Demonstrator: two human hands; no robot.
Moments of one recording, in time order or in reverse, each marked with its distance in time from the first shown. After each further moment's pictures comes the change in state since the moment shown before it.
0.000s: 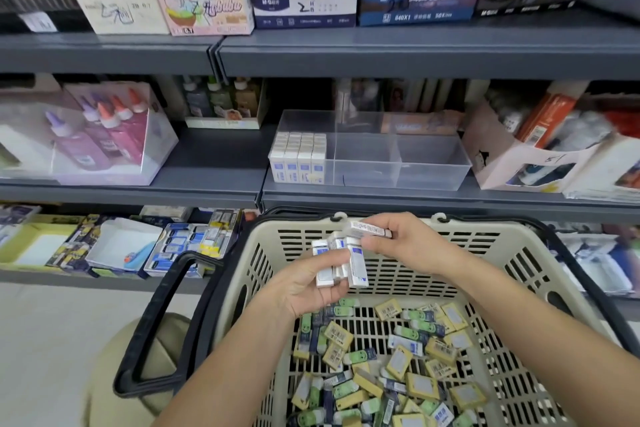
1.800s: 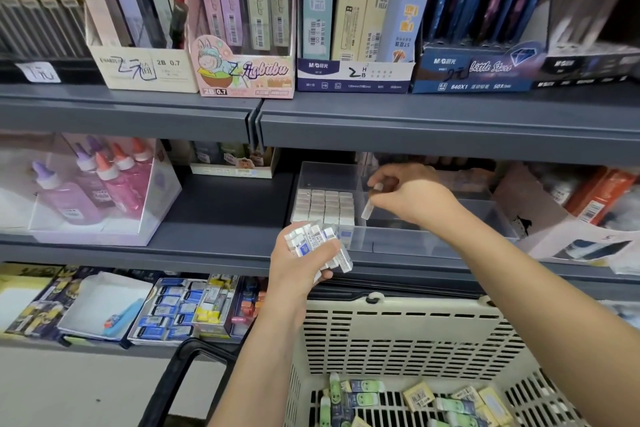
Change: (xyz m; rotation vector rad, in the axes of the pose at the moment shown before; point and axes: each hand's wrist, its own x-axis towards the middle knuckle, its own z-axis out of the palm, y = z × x) left_hand 0.026 0.097 -0.023 0.152 0.334 0.669; right_hand 0.143 -0.077 -0.047 -0.642 0.455 0.141
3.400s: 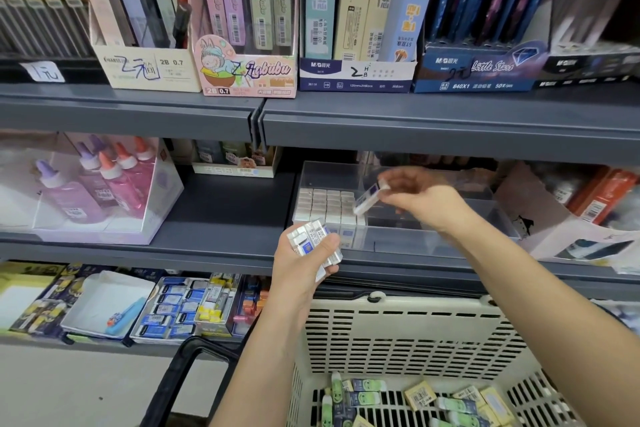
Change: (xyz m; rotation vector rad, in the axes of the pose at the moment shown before) left_hand 0.001 -0.003 0.001 -0.131 -0.050 0.001; right_hand -0.010 0.023 0.004 0.686 -0.078 0.021
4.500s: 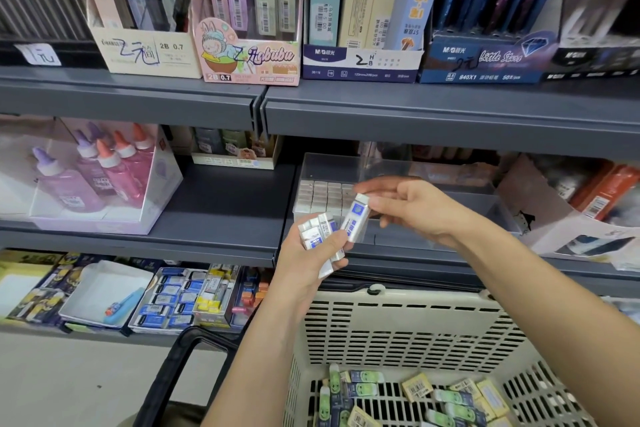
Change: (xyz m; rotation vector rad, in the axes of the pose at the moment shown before) left_hand -0.002 0.000 0.002 -0.034 -0.115 -0.022; right_hand -0.014 -0.003 0.010 0.067 -0.353 -0.002
